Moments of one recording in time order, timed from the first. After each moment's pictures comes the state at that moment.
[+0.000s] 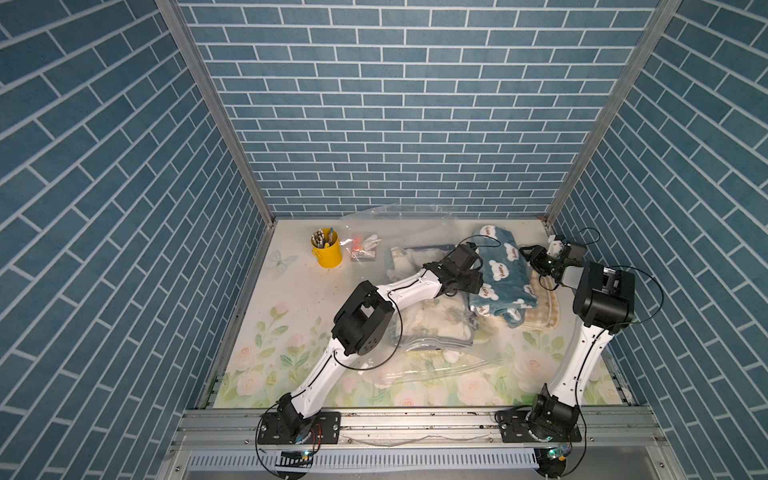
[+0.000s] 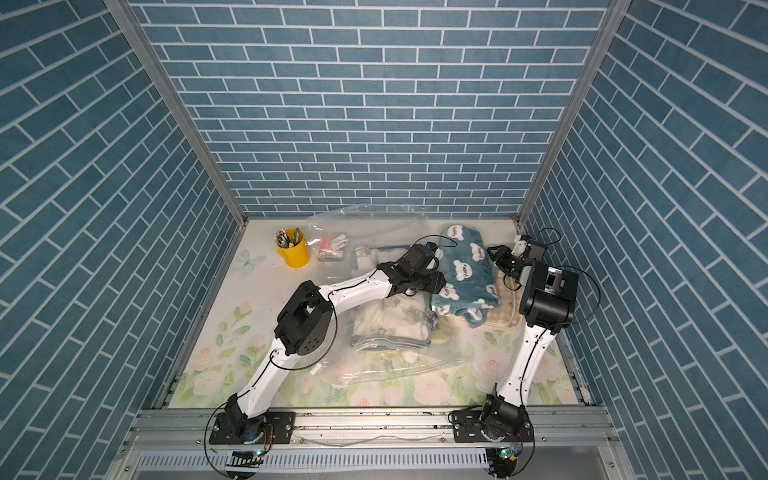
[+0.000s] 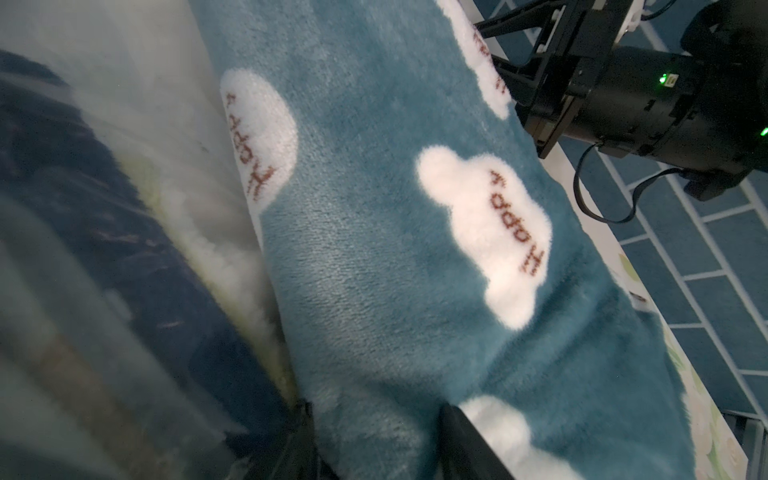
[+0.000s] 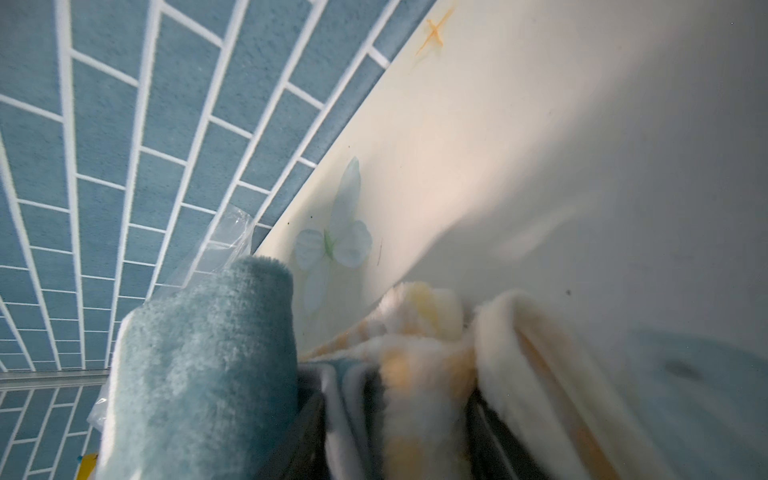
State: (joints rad) left arm -0.88 2.38 1.96 -0.31 0.09 -0.48; right arm -0.31 2.22 1.32 0.27 -0.69 0.55
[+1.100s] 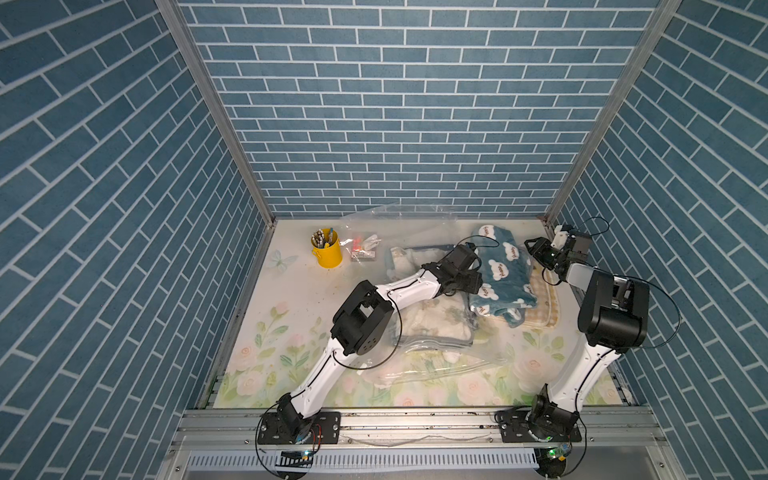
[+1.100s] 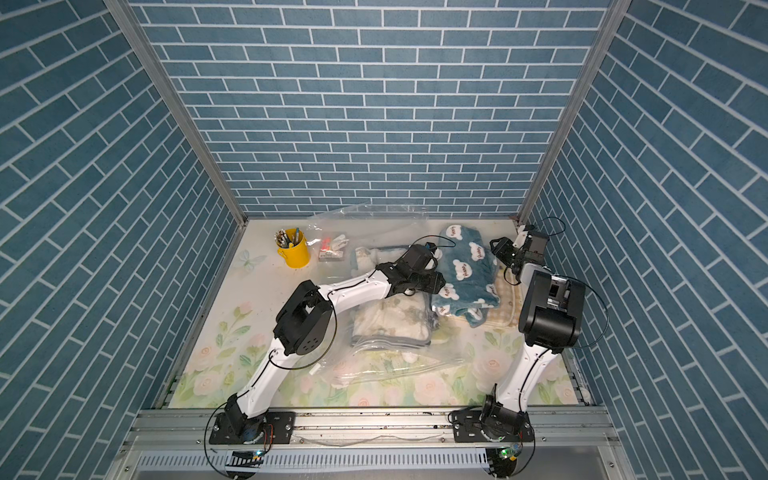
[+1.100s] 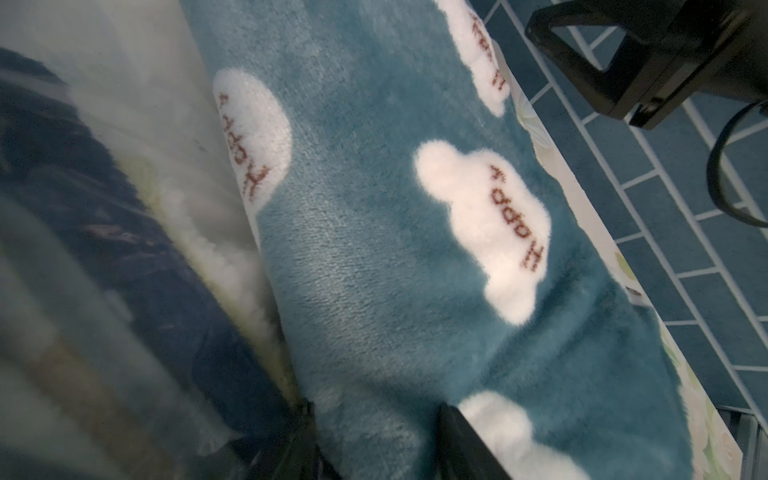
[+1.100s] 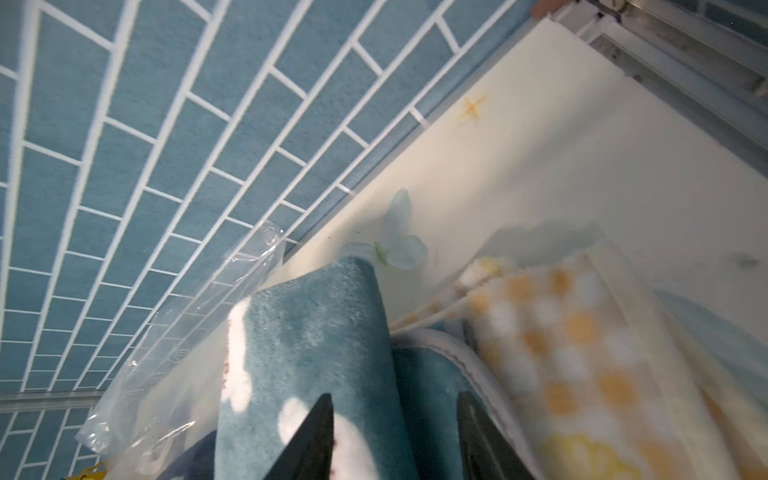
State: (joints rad) left arm -0.88 2.37 1.94 -0.28 0.10 -0.48; right arm -0.28 1.96 1.21 0.16 -0.52 0.52
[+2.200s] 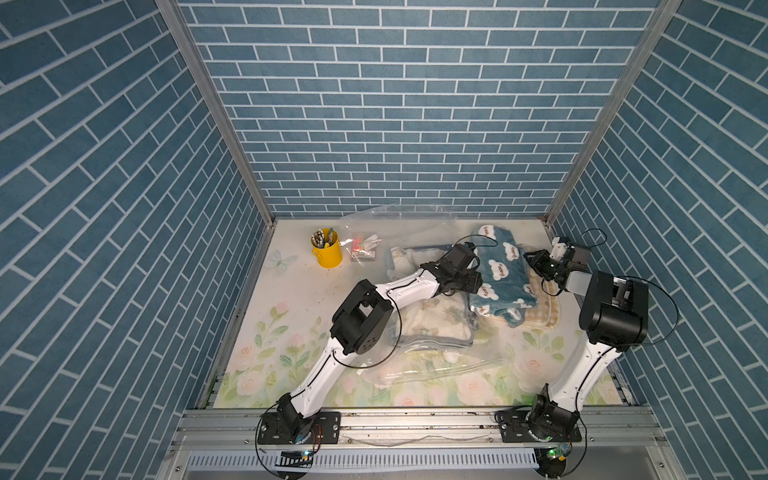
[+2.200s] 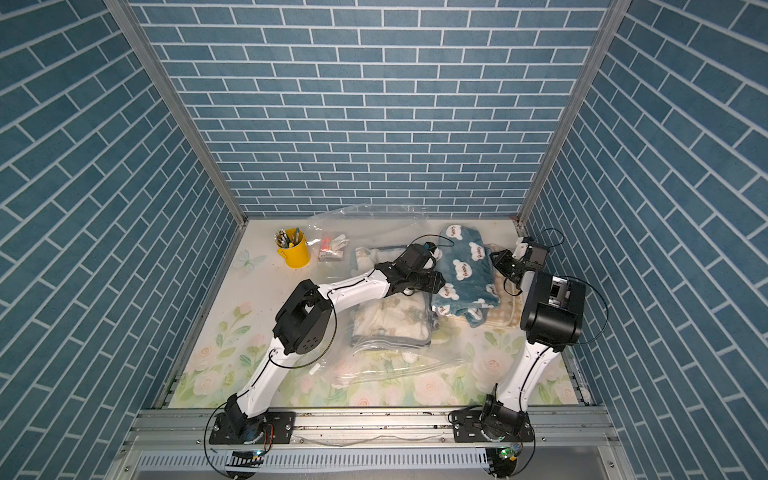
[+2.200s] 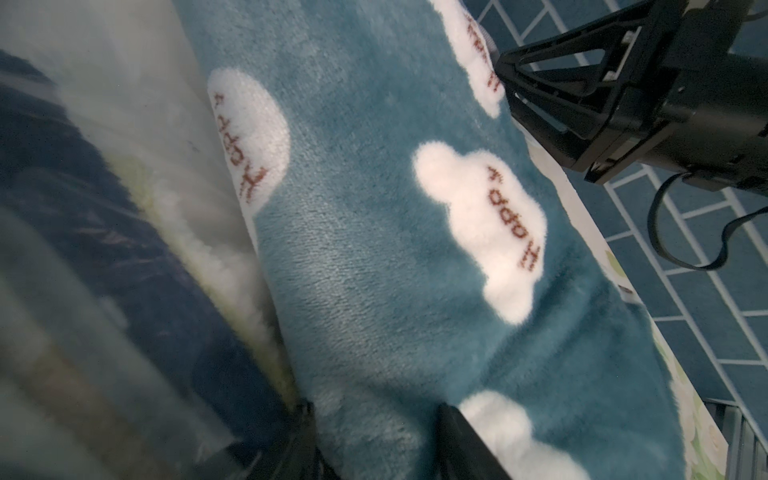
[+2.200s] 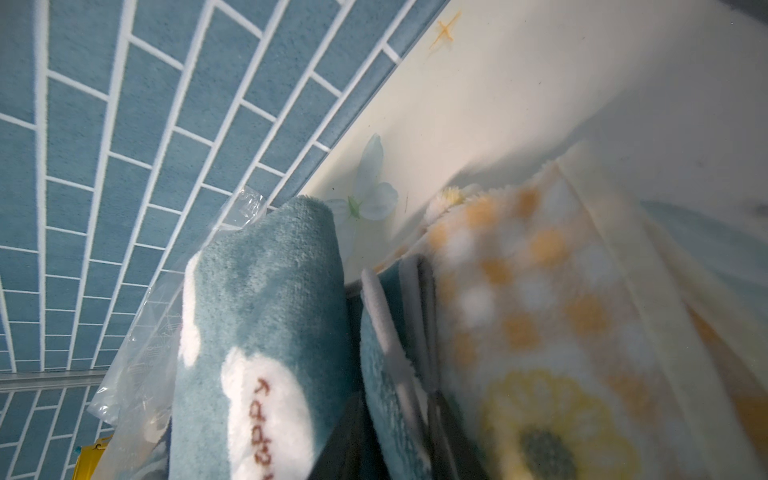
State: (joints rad) left arm -0.87 2.37 1.93 -0.26 0.14 -0.48; right arm -0.30 1.99 1.13 0.22 -0.60 0.52
